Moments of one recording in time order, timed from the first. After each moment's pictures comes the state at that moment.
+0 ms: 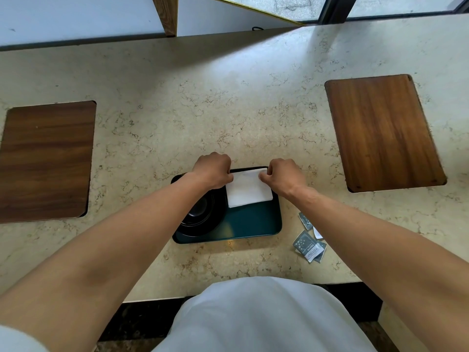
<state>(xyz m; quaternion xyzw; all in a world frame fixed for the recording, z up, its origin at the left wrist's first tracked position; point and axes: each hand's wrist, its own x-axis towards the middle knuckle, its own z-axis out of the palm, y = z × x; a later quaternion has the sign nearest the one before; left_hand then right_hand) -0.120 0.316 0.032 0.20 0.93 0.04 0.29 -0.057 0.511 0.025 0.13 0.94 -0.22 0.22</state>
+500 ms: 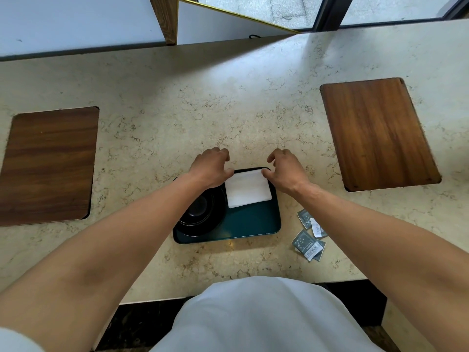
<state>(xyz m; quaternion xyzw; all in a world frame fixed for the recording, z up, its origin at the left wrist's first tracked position) -0.119 0.309 0.037 0.19 0.95 0.11 0.24 -0.059 0.523 0.028 0.12 0.94 -0.26 0.18</state>
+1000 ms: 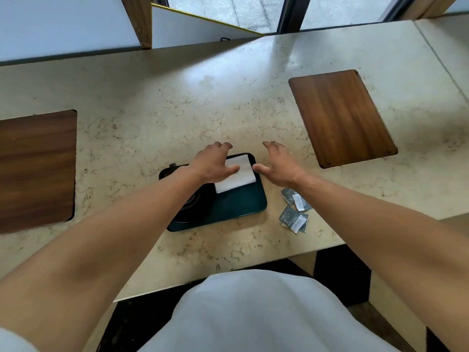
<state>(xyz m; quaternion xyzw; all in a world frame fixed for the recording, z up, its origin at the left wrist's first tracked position) -0.079 0.329 0.056 0.27 0.92 0.16 0.24 -0.002 0.535 0.046 0.12 0.95 -0.23 0.18</state>
